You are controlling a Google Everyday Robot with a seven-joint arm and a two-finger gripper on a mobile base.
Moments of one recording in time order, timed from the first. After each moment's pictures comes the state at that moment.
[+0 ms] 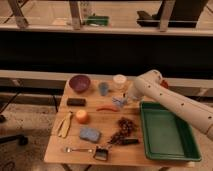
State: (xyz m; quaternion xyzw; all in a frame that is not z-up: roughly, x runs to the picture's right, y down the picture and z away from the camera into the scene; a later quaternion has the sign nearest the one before) arm 0.159 0.045 0.858 -0.16 -0.11 -0.10 0.98
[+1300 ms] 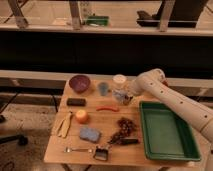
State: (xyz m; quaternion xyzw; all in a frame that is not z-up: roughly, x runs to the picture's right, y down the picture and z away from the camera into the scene) arm 0.152 0.013 0.881 -0.10 -0.14 -0.09 0.98
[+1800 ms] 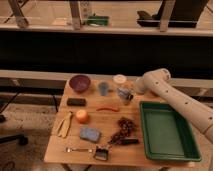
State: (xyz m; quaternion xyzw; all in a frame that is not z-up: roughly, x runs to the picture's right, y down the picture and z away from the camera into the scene) arm 0.176 0.004 0.881 -0.10 -0.14 -0.06 0.98
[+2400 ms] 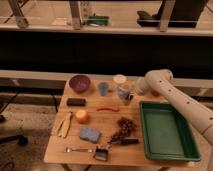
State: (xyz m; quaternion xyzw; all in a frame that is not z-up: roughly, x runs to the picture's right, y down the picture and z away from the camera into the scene) arm 0.175 0.010 0.882 -0.12 -0.17 0.01 0.98
